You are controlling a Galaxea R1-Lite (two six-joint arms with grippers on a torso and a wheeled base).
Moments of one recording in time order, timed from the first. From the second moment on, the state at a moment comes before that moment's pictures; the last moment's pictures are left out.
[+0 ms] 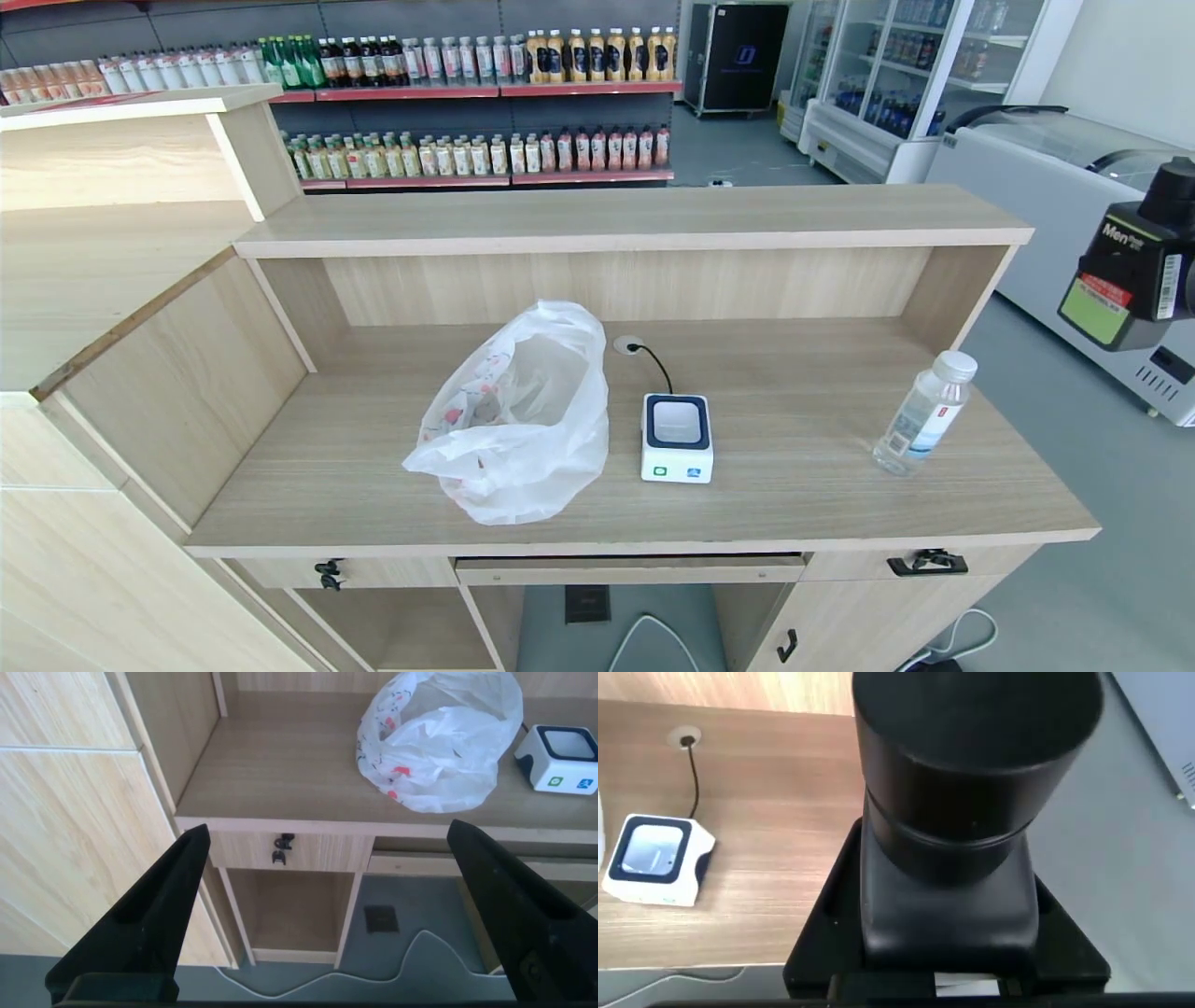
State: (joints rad) left arm 0.00 0.00 0.00 0.00 0.03 -0.01; right arm -0.12 1.38 -1.07 -0.10 0.05 -0.20
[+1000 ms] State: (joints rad) left arm 0.00 0.00 0.00 0.00 0.04 -0.01; right arm -0.10 1.51 -1.02 -0.18 0.60 0.12
